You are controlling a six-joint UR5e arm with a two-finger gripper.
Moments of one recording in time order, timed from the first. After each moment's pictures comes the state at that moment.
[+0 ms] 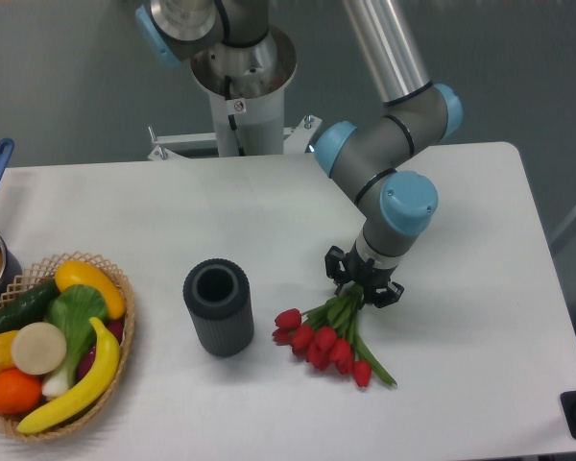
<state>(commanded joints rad) 2.64 -2.07 -1.78 -0.91 1.41 1.17</state>
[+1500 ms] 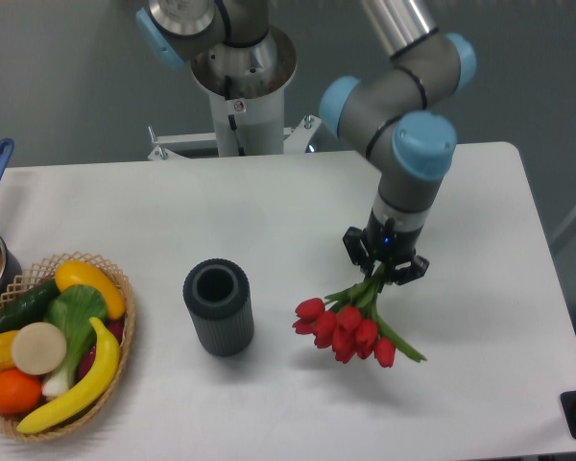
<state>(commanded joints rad) 2.70 -1.82 -1.76 -0.91 1.27 1.15</state>
